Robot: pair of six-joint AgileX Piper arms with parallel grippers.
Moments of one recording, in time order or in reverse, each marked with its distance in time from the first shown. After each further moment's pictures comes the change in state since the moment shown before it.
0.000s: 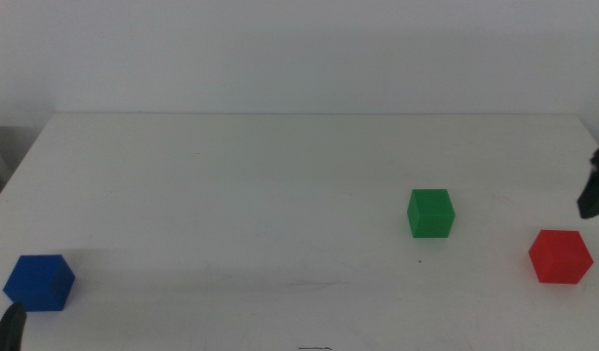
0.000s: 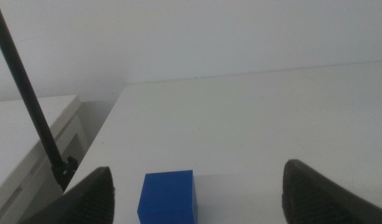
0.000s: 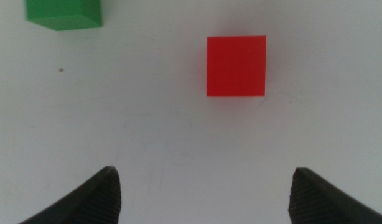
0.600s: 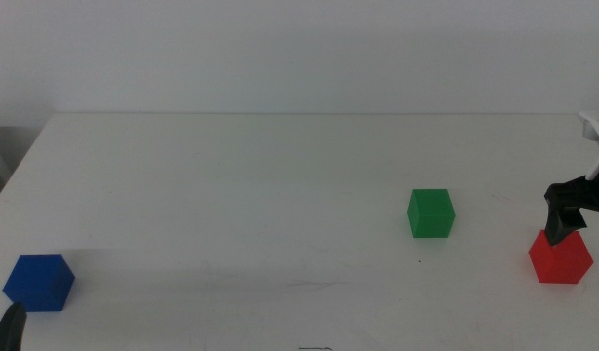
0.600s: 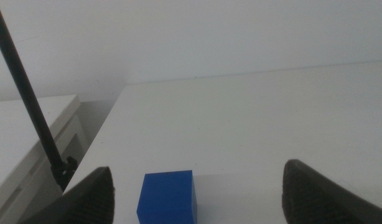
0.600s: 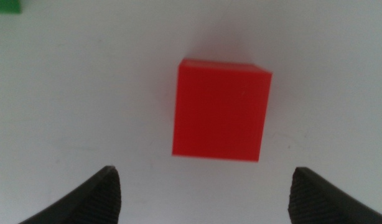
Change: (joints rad) left arm 0.000 0.000 0.000 0.000 0.000 0.000; right arm -0.017 0.316 -0.019 -0.040 -0.123 -0.110
